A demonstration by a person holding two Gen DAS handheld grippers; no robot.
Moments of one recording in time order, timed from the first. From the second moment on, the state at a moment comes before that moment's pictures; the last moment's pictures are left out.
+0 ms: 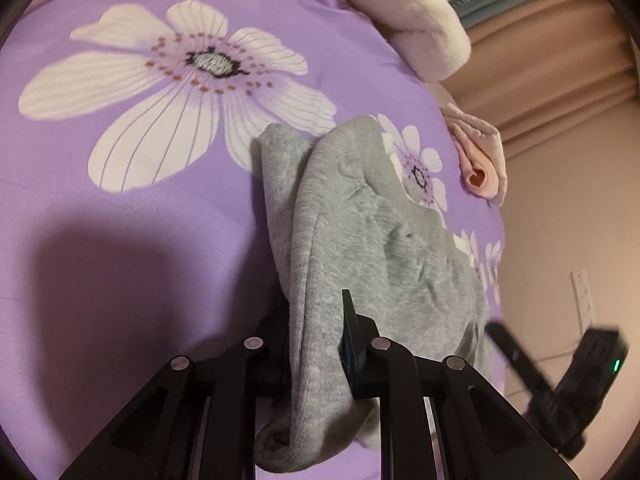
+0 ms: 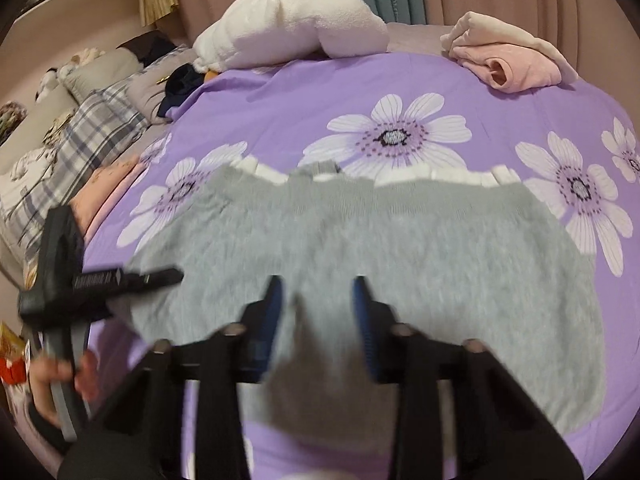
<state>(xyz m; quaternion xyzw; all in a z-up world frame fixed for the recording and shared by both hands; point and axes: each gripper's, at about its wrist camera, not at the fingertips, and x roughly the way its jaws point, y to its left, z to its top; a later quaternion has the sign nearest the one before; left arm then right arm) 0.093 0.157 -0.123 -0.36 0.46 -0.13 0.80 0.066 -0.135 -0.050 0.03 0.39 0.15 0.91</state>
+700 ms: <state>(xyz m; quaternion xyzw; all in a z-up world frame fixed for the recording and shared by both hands) 0.099 0.153 -0.124 -0.35 0.48 -0.12 0.80 0.073 -0.138 -0.074 0.04 0.43 0.15 0.89</state>
